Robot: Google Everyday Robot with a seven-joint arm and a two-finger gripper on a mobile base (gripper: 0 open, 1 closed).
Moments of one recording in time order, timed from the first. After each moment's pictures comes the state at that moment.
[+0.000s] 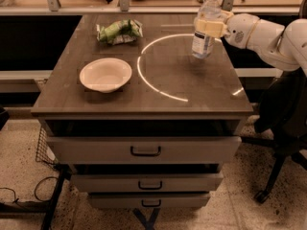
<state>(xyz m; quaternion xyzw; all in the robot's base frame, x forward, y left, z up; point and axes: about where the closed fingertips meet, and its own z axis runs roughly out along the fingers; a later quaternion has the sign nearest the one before) 0.759 -0.178 0.963 -0.31 0.61 0.31 0.65</state>
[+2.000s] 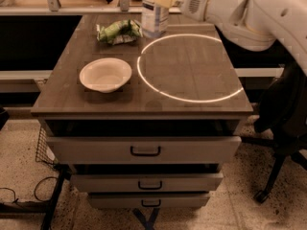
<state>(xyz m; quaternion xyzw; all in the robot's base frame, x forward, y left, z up) 0.675 -0.018 1.081 -0.32 0.59 0.35 0.66</state>
